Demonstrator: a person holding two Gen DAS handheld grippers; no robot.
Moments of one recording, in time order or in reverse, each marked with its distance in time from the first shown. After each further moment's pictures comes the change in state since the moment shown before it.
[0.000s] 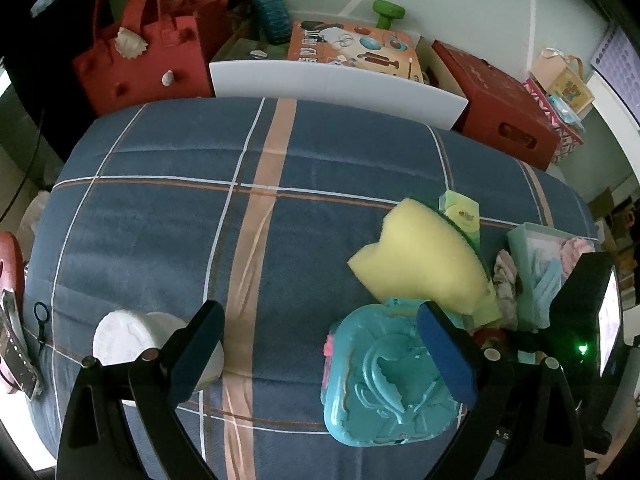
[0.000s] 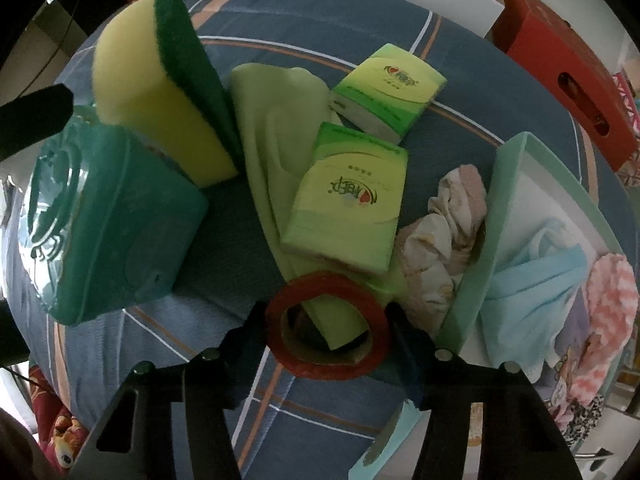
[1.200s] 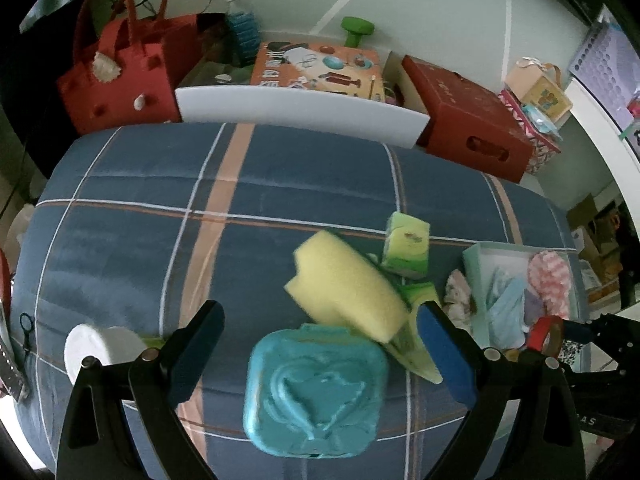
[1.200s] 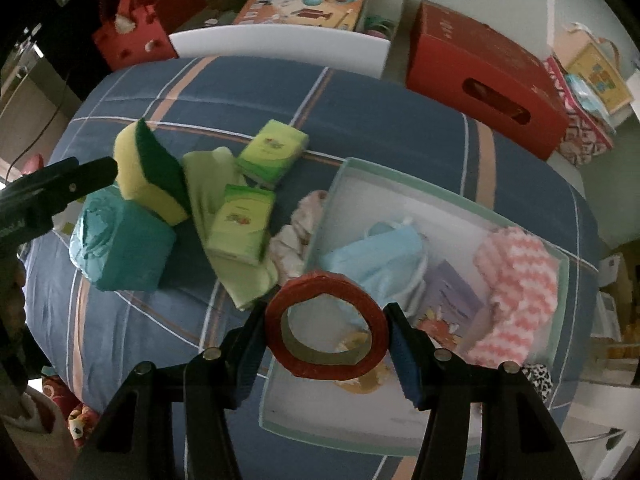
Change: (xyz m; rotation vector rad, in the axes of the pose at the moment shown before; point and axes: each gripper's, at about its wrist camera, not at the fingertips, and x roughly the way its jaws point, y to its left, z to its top) left arm -0.014 -0.045 0.013 0.011 -0.054 -0.066; right arm -0.098 -0.095 -0.038 0.113 -0.141 -0.027
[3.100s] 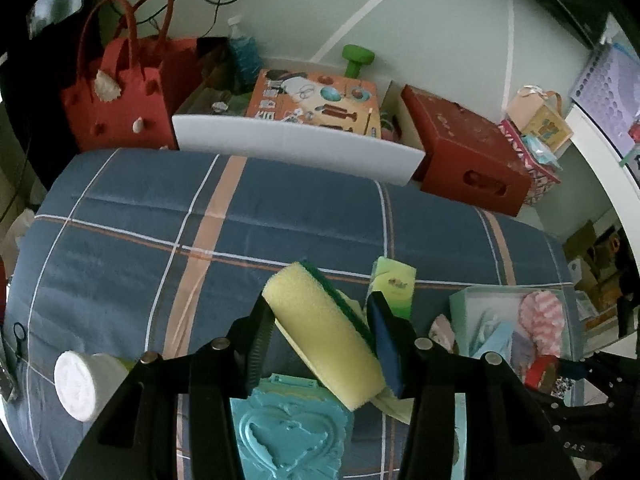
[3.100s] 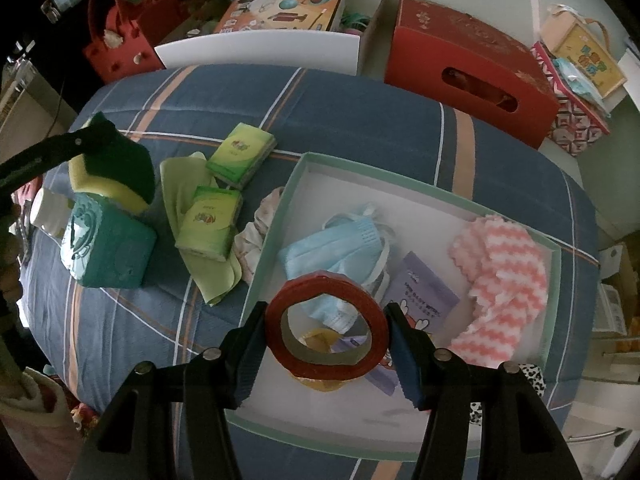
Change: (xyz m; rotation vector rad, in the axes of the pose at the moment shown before) left arm -0.005 -0.014 0.019 -0.039 -0.099 -0.005; right arm 0.002 -0.028 -0.007 0.009 -0.015 0.016
